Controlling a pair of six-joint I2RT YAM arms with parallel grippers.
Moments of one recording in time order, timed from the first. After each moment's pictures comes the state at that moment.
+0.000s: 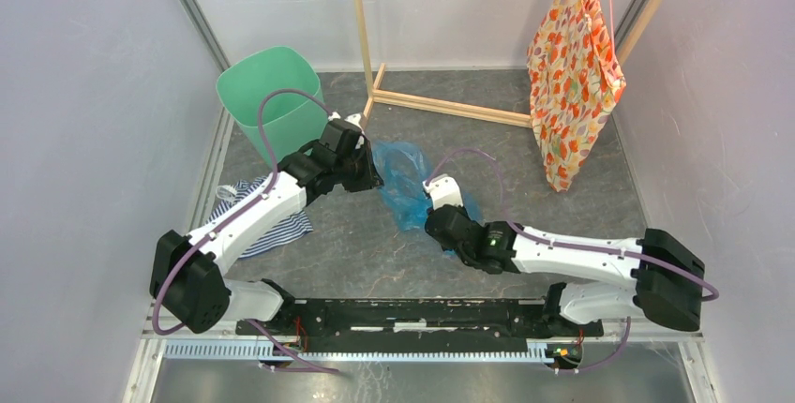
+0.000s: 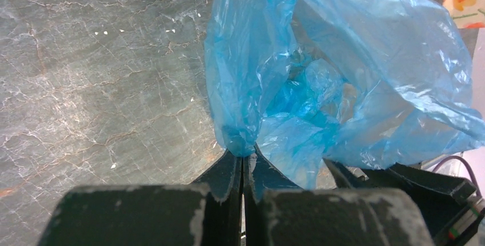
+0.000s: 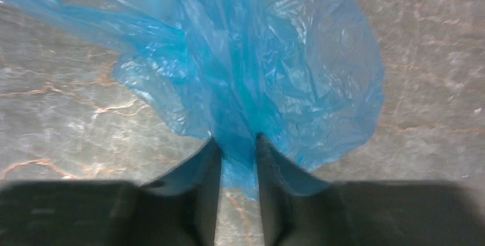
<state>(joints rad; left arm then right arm) -0.59 1.32 1.04 -0.53 0.06 -0.66 1.16 1.24 0.71 -0.30 0.59 0.46</state>
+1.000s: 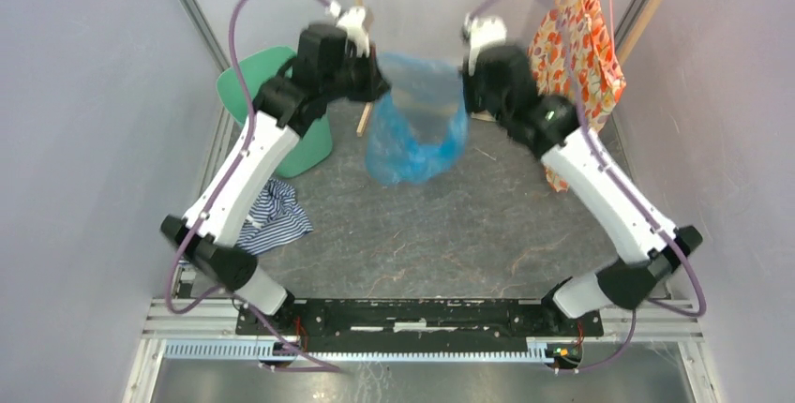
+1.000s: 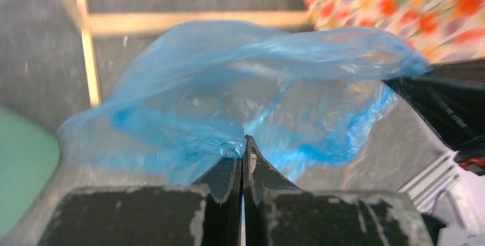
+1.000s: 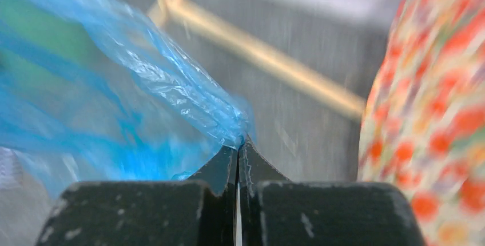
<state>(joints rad) -0.54 1.50 1.73 -0.74 0.08 -0.33 0.65 1.39 1.52 -0.71 0.35 0.12</state>
